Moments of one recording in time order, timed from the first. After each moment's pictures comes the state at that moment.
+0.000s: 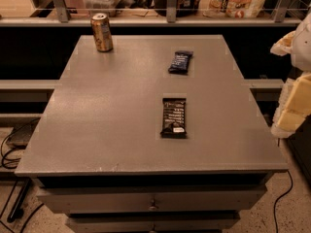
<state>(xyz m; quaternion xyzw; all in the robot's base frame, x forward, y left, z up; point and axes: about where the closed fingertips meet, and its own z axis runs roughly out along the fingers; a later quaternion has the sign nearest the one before) 0.438 -0.217 0.976 -0.60 0.78 -0.03 0.16</state>
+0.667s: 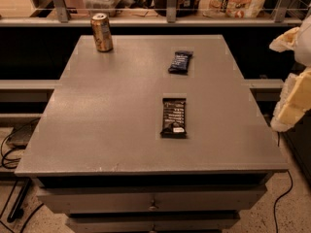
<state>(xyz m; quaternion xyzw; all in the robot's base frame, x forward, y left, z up) 0.450 -0.218 0.978 -0.61 0.77 -0.01 0.20</state>
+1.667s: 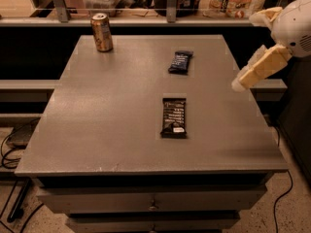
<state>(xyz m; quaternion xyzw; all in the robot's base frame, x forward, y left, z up) 0.540 -0.181 0.995 -0.57 0.72 0.08 0.40</state>
